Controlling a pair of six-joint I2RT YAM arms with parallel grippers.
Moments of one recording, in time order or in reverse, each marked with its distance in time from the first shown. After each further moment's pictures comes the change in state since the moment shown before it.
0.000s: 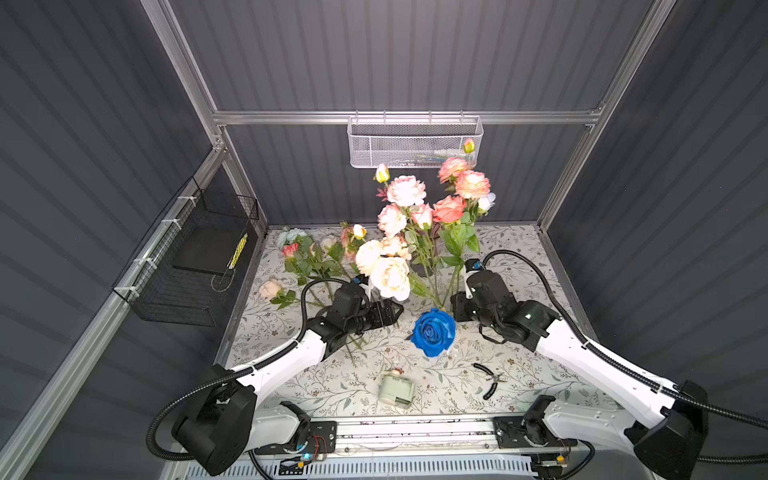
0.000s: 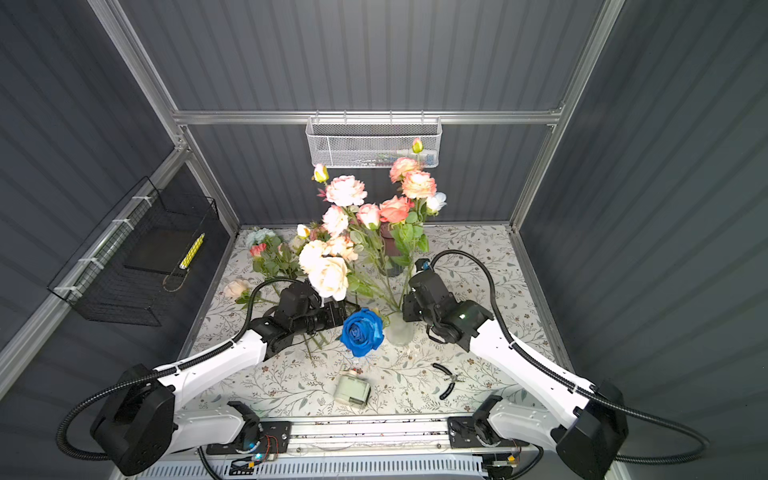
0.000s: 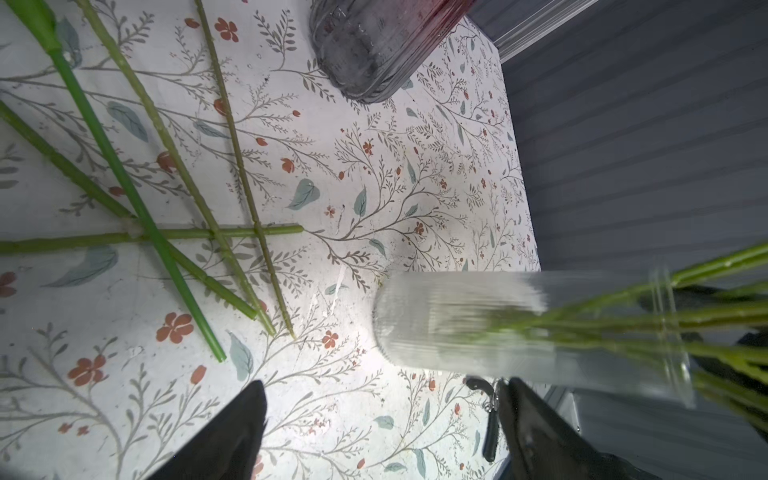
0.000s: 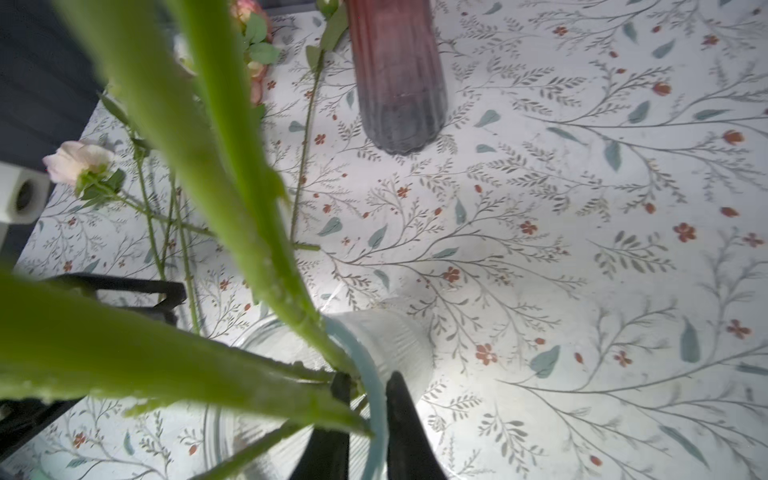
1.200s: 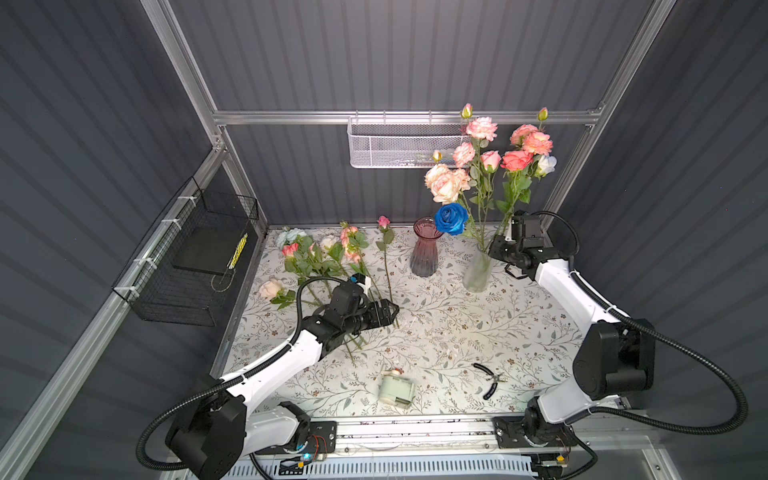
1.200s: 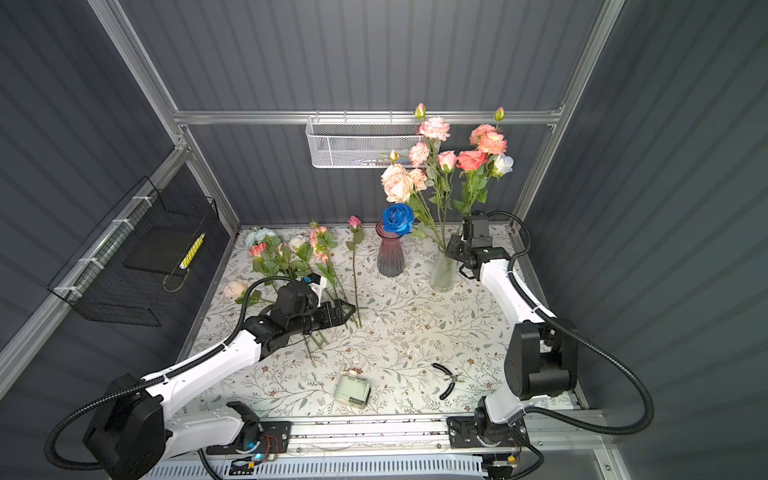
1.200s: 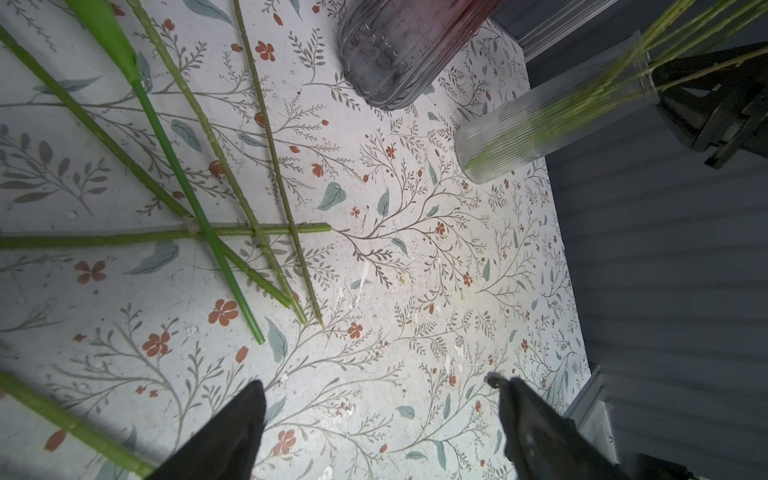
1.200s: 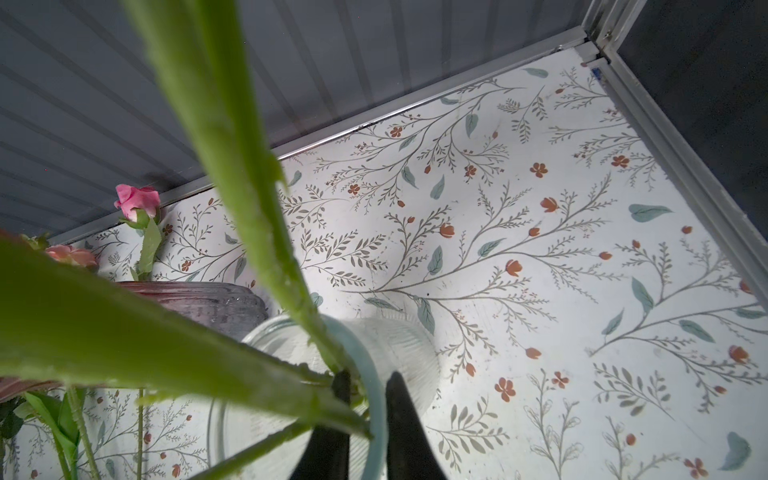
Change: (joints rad) left arm 0.000 -0.048 0.037 -0.131 -0.064 0.047; right arm -0.558 0.457 0.340 0.166 -0.146 -0.116
